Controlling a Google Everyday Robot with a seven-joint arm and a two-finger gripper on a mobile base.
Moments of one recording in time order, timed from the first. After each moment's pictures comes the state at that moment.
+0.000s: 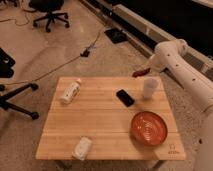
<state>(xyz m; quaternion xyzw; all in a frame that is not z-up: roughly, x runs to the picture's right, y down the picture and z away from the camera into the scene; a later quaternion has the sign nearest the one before) 0.285 -0.126 0.843 -0.07 -0.03 -0.19 0.98</state>
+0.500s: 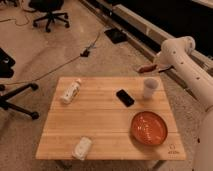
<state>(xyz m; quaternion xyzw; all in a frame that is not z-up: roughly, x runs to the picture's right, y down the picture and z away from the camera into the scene) 0.322 -0.138 0.839 -0.07 0.00 -0.15 0.99</state>
